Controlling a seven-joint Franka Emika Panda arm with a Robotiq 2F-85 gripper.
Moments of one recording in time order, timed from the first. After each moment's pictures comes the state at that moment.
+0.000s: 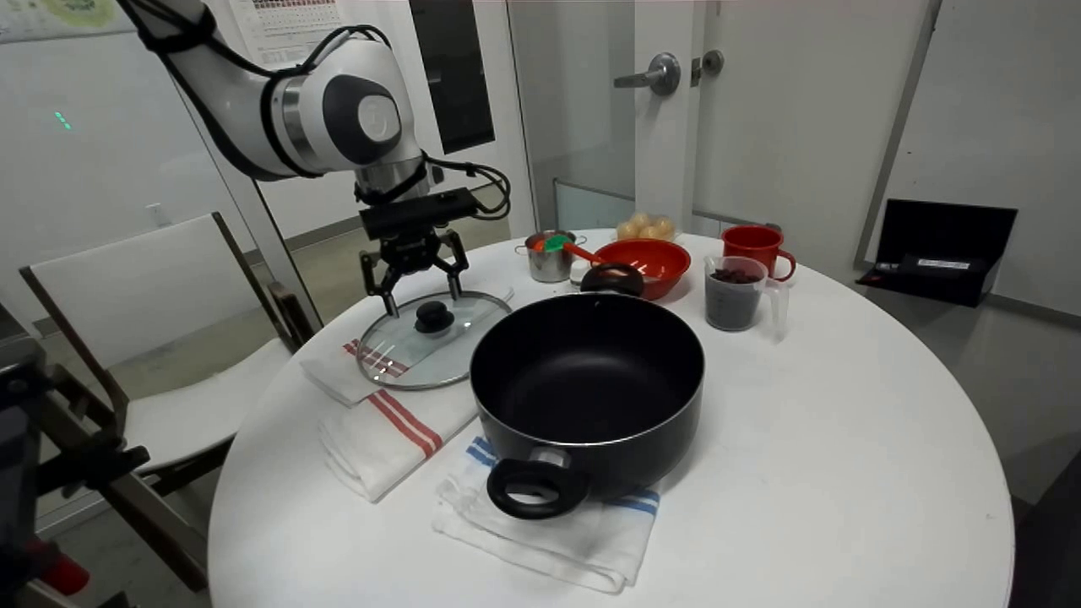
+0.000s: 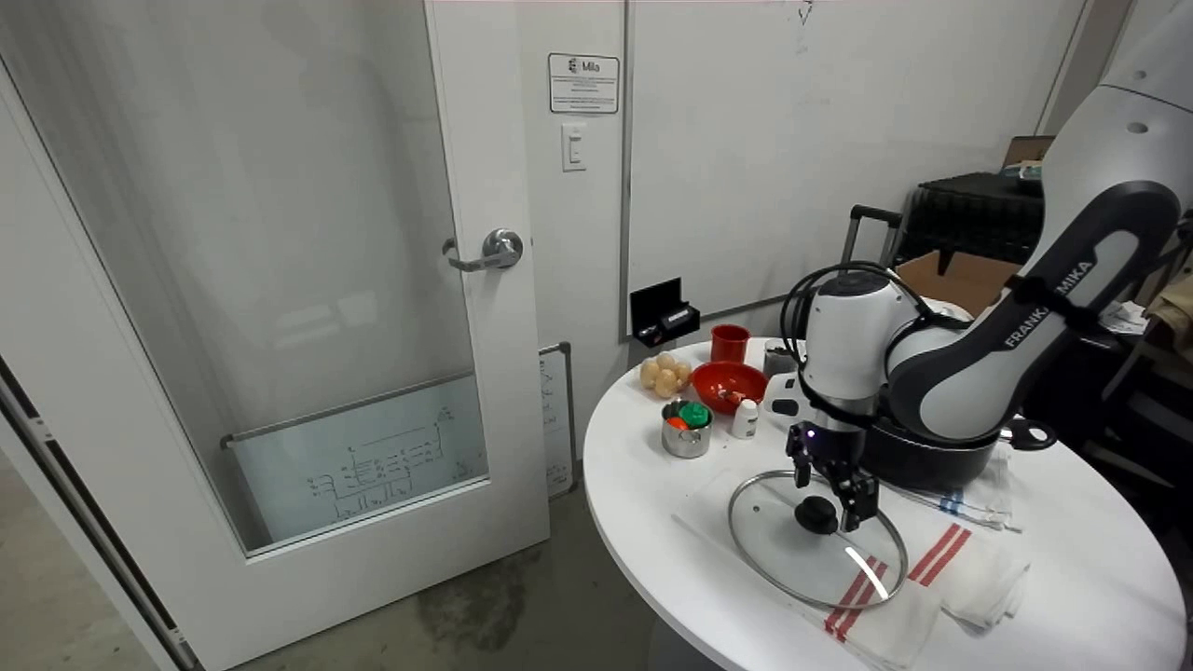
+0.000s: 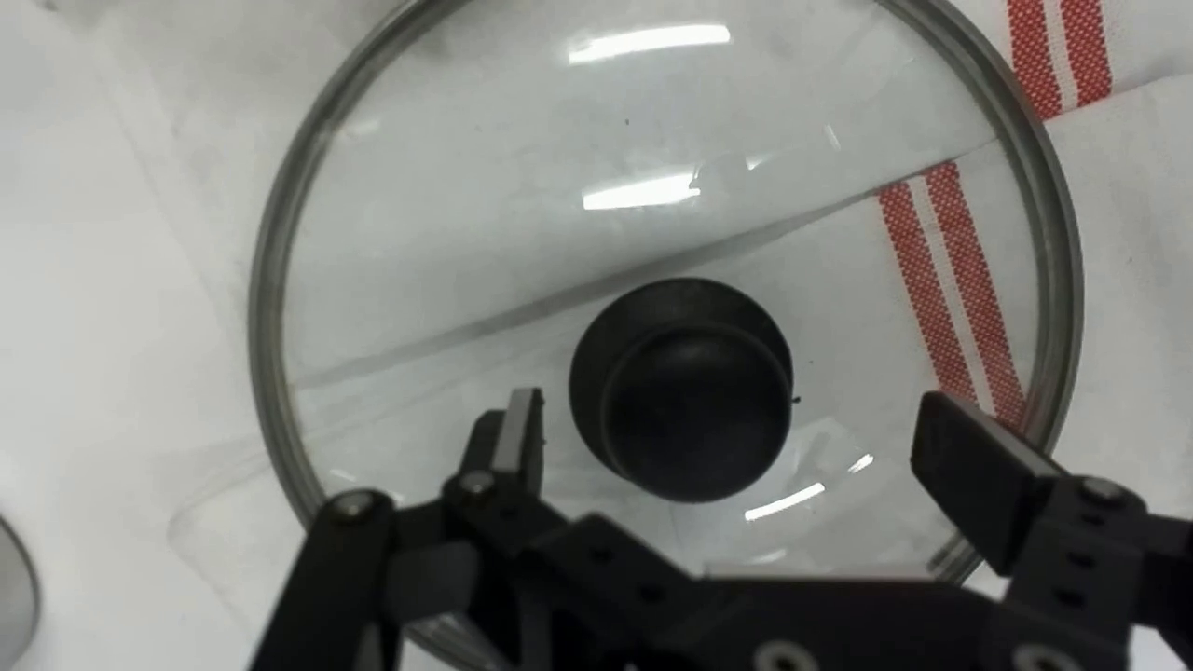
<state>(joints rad) 0.15 1.00 0.14 -1.75 -0.41 2.65 -0.71</state>
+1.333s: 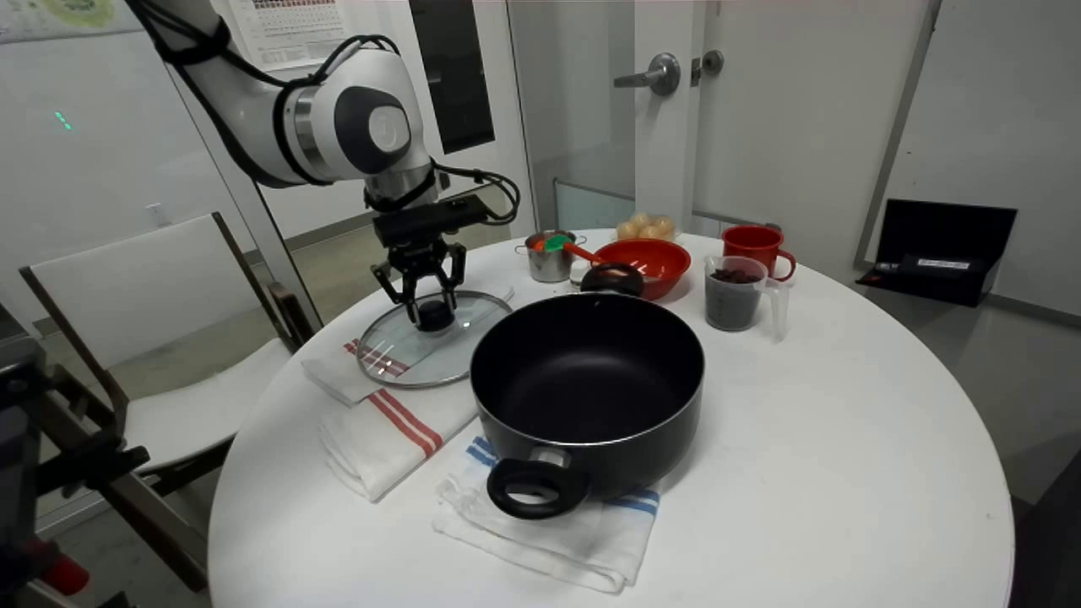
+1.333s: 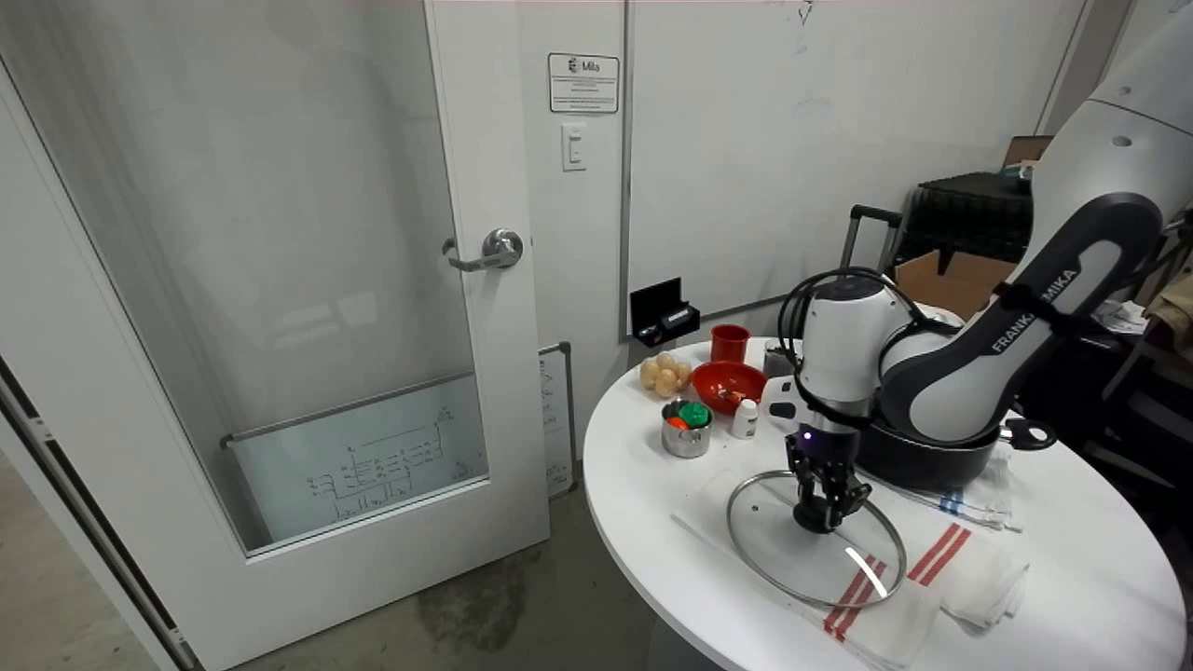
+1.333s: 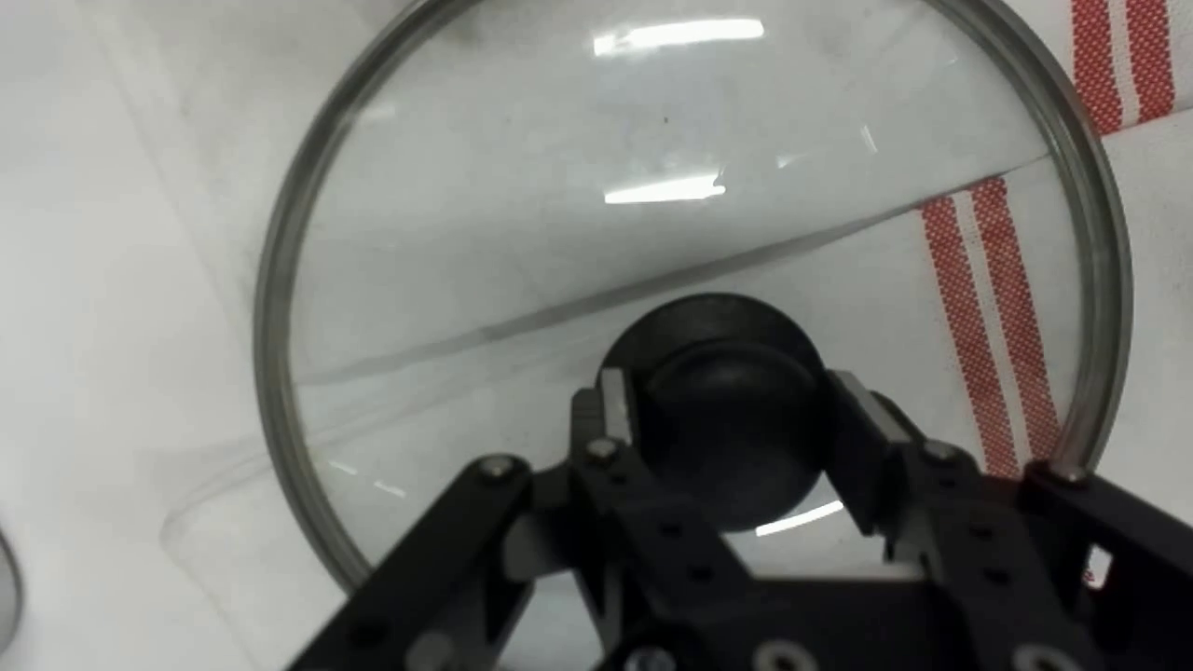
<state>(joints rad) 0.13 1.04 0.15 -1.71 -0.41 2.65 -0.77</state>
